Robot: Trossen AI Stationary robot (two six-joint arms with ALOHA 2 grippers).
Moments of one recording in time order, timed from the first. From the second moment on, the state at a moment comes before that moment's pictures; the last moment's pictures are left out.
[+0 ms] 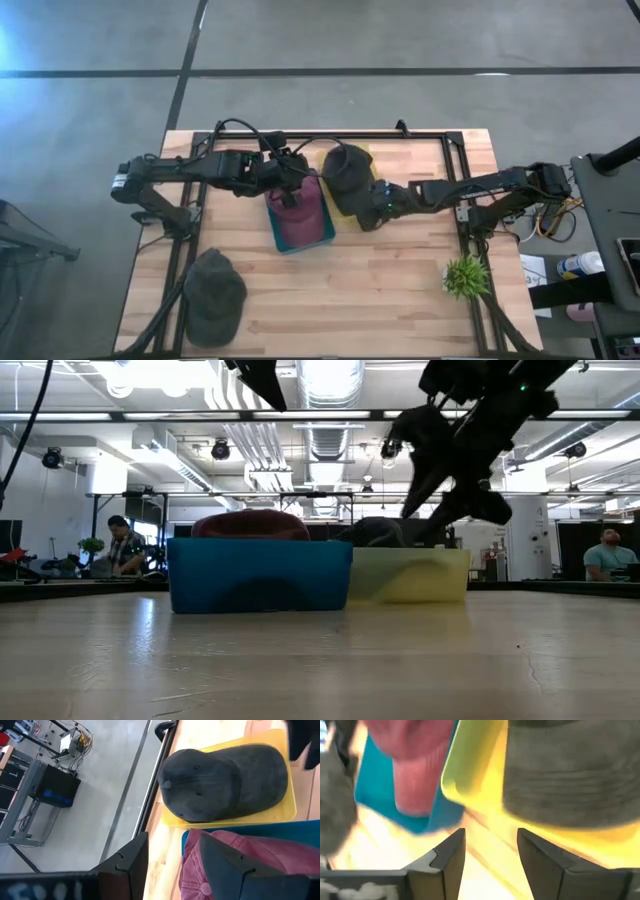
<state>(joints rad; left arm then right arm) -0.01 1.50 1.61 -0.97 -0.64 0.07 -0.04 1.39 0.77 -0.23 0.07 1.07</state>
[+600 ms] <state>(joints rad) 0.05 1.50 1.61 -0.92 -0.65 0.08 -0.23 1.26 0.89 -0.63 0.37 0.55</state>
